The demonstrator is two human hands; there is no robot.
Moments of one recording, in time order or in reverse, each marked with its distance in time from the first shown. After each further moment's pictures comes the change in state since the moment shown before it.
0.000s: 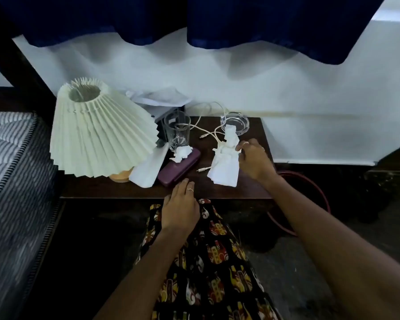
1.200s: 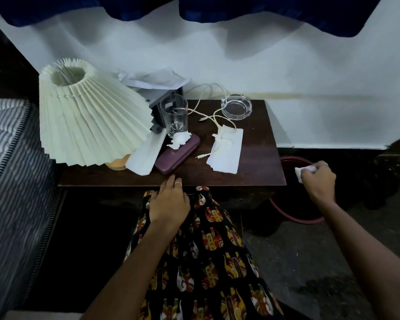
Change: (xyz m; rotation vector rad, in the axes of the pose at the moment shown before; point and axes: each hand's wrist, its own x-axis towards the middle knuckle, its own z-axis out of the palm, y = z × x) left_hand 0.000 -0.017 0.005 0.099 -0.097 -0.128; right_hand -0.073 0.131 -0.015 0.273 0.317 0.625
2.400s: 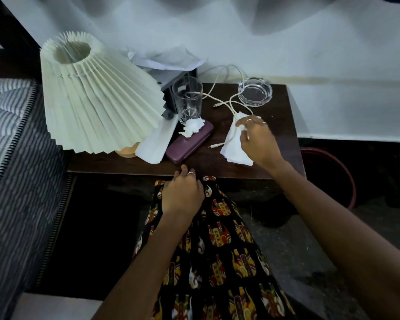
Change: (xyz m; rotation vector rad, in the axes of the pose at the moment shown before) left_hand 0.006 0.003 -0.001 -0.010 0.008 0.001; right_hand -0.034 -0.130 0.100 -0.139 -0.229 -0.832
